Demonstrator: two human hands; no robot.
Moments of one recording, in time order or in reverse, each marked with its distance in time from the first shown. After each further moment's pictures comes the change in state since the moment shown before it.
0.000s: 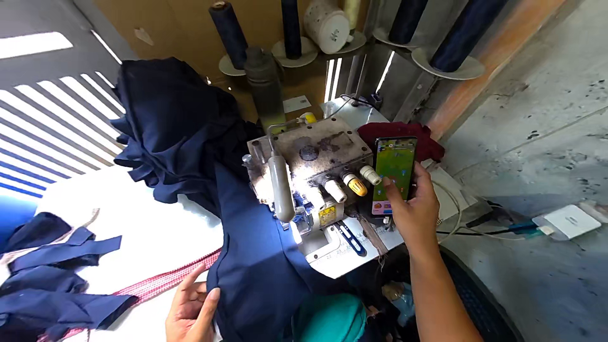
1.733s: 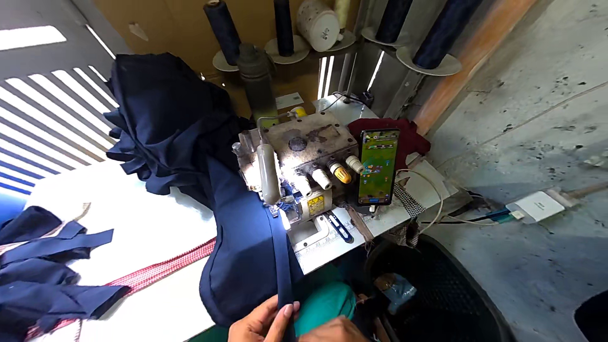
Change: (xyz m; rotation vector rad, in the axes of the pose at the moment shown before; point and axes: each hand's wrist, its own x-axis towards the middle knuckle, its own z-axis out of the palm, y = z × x) left_hand -0.066 0.067 0.098 0.258 -0.318 -0.374; right_hand -0.225 -0.024 -0.023 0.122 -1.015 -0.422
